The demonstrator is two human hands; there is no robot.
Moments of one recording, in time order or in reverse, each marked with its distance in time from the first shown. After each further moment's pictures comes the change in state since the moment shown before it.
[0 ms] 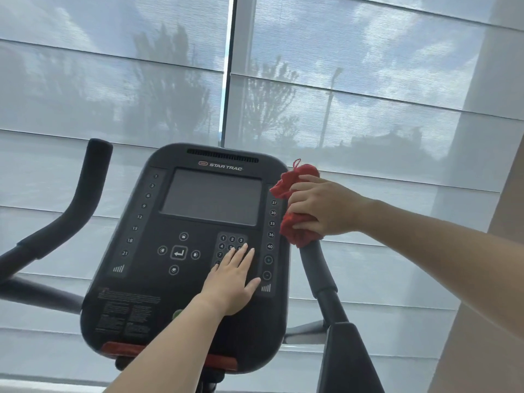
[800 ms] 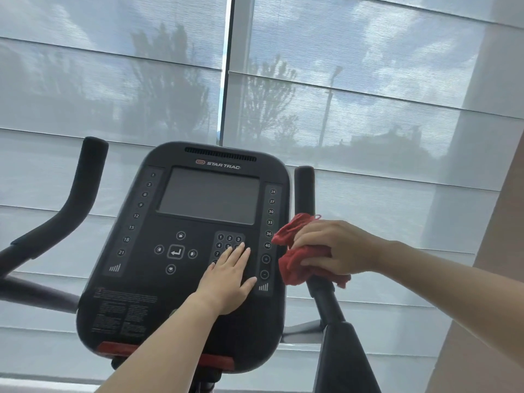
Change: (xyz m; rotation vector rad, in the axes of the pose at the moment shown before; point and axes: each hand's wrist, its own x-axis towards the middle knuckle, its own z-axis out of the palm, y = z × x) left_hand 0.001 -0.003 0.000 0.017 -0.001 0.009; right_hand -0.048 -0.039 0.026 0.539 0.159 0.037
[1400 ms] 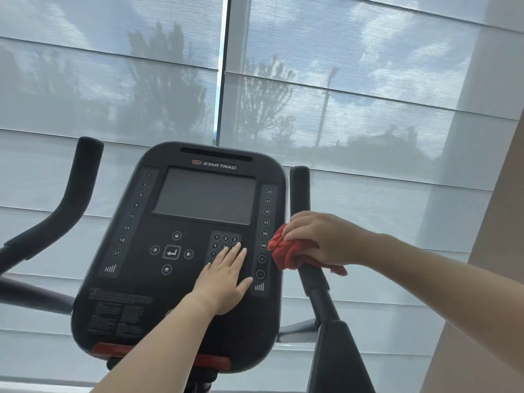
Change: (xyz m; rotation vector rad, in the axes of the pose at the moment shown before) left_hand -0.001 0.001 0.001 0.012 -0.005 -0.003; right_hand 0.015 -0.013 -0.011 -0.066 -0.043 0.033
